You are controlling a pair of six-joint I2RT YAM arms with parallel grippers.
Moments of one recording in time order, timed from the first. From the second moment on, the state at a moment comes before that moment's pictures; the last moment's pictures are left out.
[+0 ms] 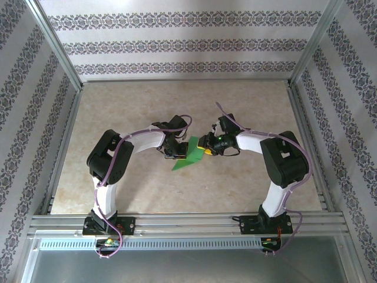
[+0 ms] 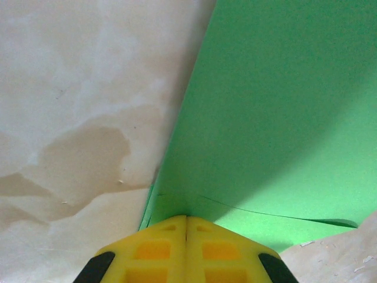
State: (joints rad) left arm -0.59 1.97 1.29 -0.62 0.29 -0.57; right arm 0.36 1.80 0.93 -0.15 -0.65 0.82
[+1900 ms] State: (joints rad) left arm -0.77 1.67 0.88 -0.01 0.11 -0.05; right arm 0.31 1.60 0.87 -0.19 -0.55 1.10
